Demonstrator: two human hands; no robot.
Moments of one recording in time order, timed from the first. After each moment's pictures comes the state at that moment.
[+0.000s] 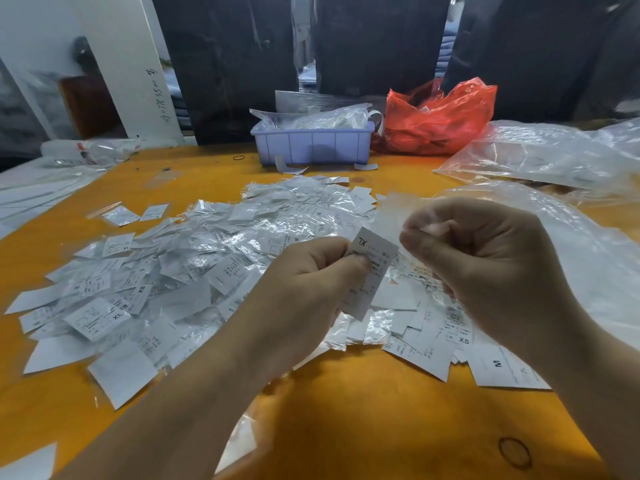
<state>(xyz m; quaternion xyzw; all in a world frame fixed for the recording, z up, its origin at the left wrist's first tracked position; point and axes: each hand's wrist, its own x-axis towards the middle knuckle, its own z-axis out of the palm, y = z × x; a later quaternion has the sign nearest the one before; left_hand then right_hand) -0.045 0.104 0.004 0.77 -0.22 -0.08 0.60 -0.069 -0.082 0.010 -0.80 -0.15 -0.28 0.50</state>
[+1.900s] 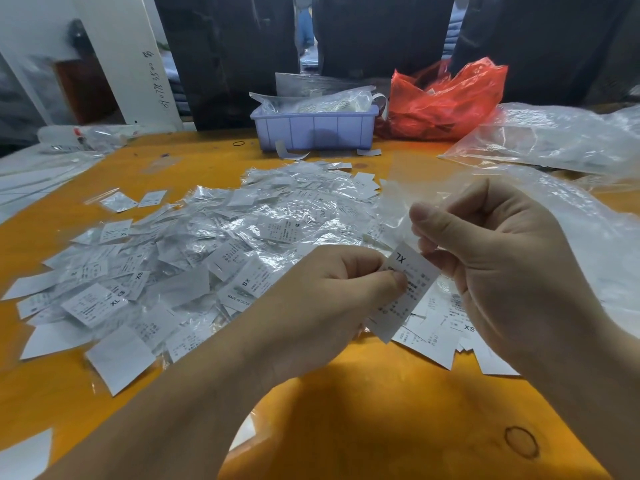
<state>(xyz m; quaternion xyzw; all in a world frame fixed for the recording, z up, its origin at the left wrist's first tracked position) -0.051 0.096 -0.001 0.74 -0.26 -0.19 0.58 -0.071 -0.069 0.007 -0.66 -0.06 -0.20 0.72</state>
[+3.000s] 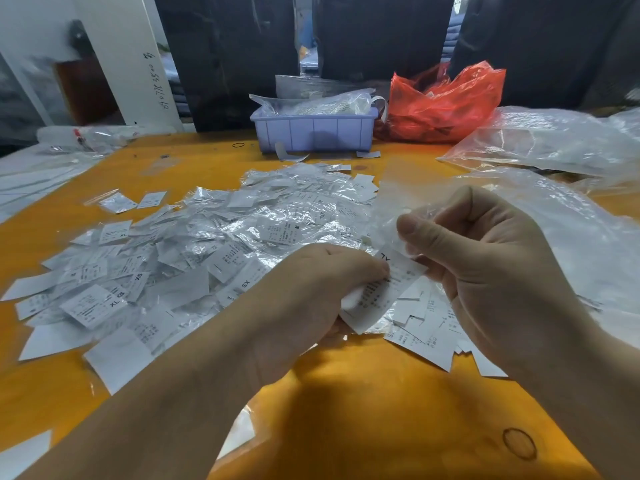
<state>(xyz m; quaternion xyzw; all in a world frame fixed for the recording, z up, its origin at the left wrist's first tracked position) -0.046 0.097 0.007 0.75 -0.20 -0.19 0.60 -0.071 -0.066 0.004 -0.66 -0.09 -0.16 0.72</state>
